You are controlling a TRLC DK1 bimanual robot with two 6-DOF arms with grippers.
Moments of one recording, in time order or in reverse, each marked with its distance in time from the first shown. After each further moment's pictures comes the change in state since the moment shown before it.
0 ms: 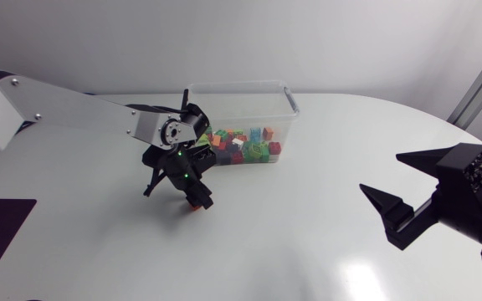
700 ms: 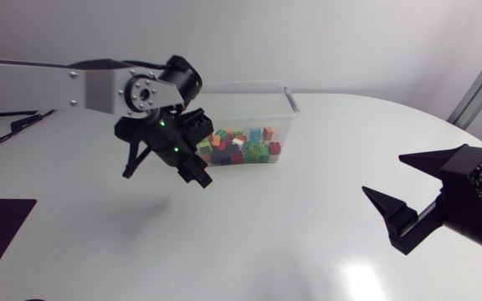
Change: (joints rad) left arm -0.045 -0.275 0.024 -0.103 -0.035 -0.050; right arm 0.000 -0.031 0.000 -0.027 0.000 -0.022
